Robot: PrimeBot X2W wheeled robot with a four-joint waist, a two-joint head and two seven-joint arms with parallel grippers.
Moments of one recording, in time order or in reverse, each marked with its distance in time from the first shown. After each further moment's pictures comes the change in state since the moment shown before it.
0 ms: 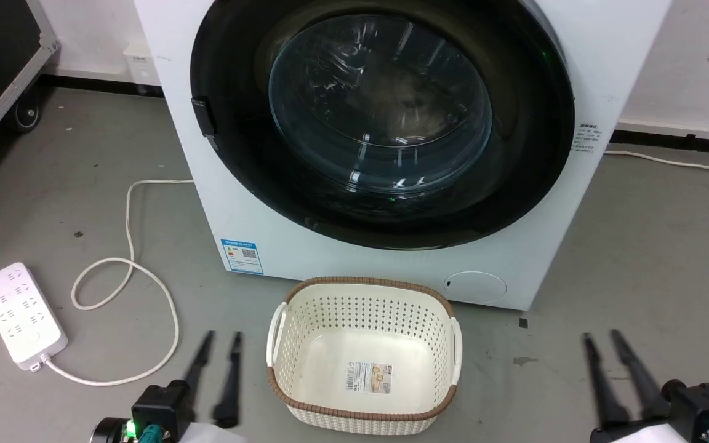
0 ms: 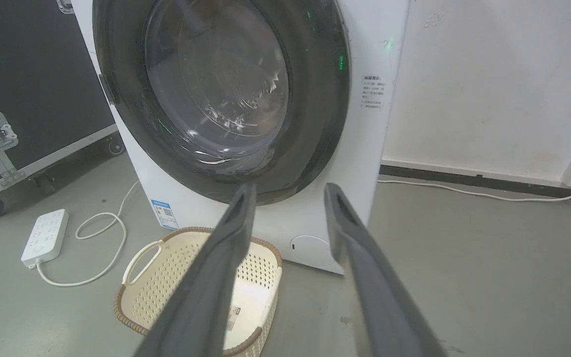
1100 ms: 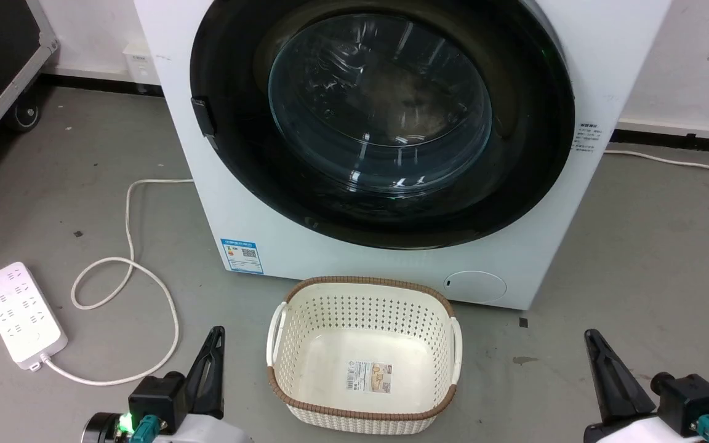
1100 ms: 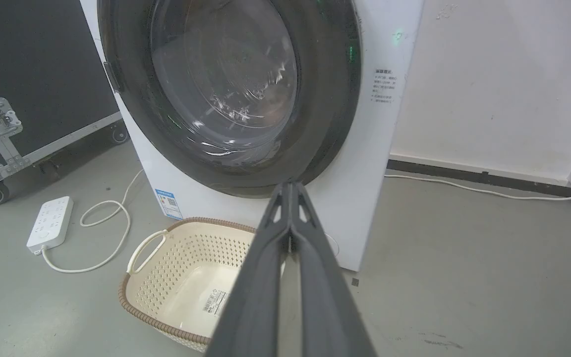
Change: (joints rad) left arm 0.000 -0.001 0.016 -0.040 0.024 0.009 0.063; right arm -0.004 0.000 0.017 -0.025 -0.011 0.000 0.060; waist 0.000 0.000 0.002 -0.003
